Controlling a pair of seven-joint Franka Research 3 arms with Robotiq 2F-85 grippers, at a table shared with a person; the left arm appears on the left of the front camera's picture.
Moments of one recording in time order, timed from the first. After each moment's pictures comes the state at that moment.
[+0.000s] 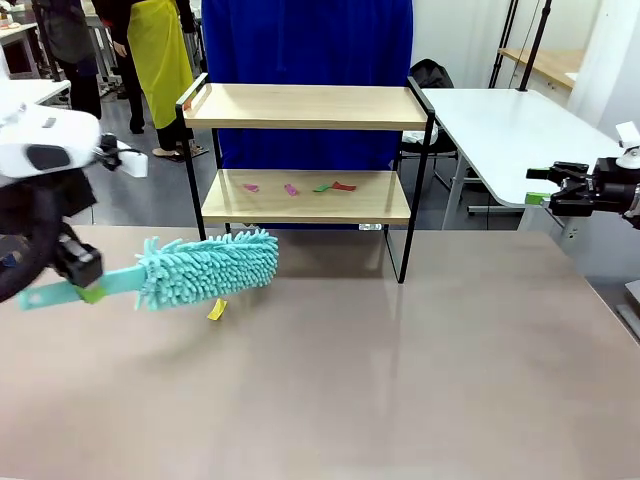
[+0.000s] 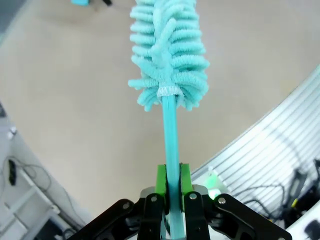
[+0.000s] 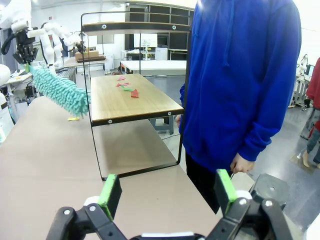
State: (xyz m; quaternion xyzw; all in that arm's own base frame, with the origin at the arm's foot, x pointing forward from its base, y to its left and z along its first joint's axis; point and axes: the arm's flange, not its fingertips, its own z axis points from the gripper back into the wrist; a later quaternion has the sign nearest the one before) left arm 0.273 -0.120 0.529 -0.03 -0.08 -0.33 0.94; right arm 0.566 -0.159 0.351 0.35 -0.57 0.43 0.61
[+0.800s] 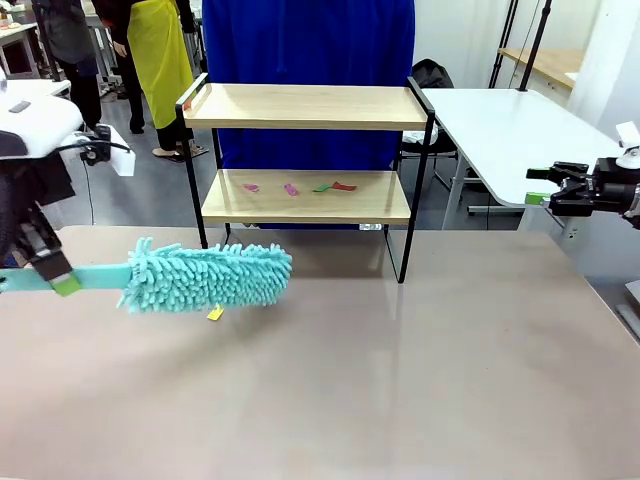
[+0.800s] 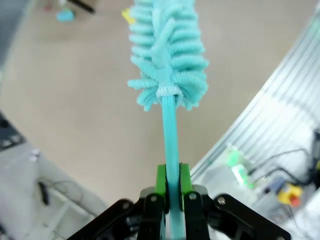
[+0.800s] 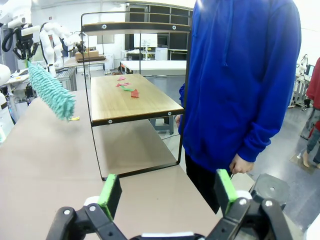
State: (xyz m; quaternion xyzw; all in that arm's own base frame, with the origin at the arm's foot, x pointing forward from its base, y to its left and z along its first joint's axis) left arm 0.271 -0.118 0.548 0.00 -0.06 -0.45 0.89; right arm 0.566 -0.159 0.351 0.35 -0.57 0.43 0.61
